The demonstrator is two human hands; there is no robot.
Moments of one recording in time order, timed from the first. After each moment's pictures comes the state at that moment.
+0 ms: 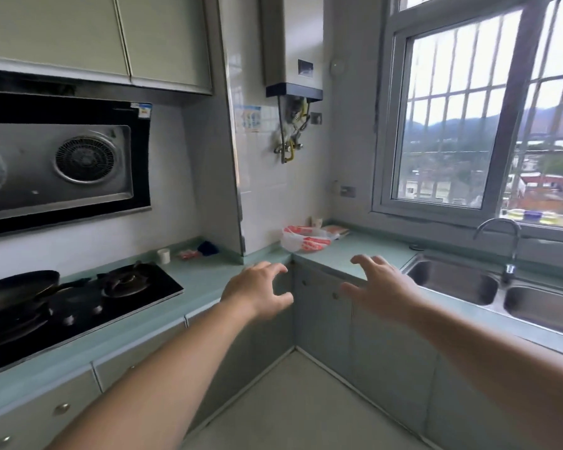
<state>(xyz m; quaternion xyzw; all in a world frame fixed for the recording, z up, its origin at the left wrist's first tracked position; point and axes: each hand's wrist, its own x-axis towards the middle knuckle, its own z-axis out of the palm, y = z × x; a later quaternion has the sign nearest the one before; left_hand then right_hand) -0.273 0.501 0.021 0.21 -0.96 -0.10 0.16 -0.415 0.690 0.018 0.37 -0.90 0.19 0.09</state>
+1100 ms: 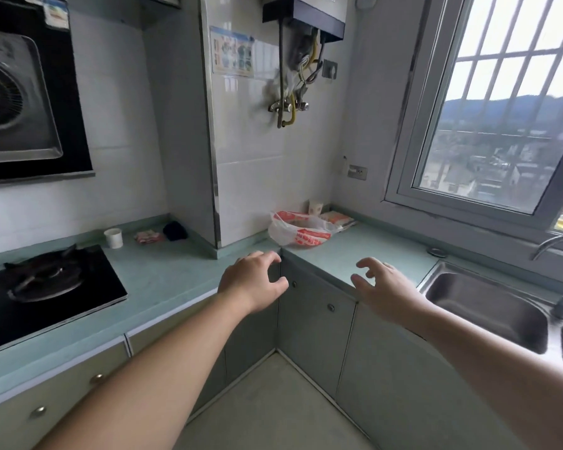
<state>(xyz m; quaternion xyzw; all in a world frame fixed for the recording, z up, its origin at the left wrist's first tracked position) -0.549 0.315 -0.041 0.25 -0.94 -0.17 0.17 -0.687 0.513 -0.034 0.31 -0.92 0.25 0.00</state>
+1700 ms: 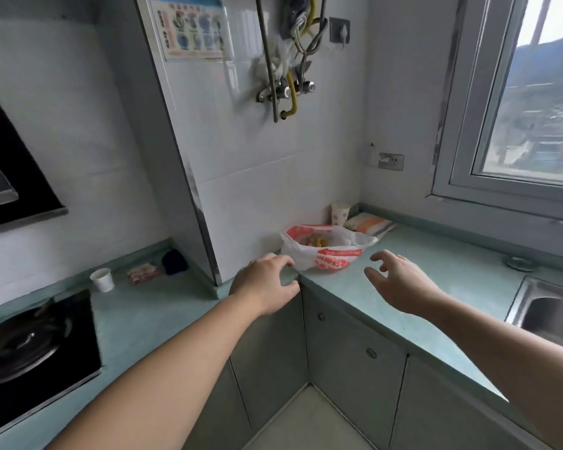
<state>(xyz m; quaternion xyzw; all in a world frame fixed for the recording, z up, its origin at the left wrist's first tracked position) -0.785 0.173 -0.051 0.25 -0.95 -0.13 0.13 -0.931 0.363 -0.050 0.34 -0.89 0.30 -0.05</state>
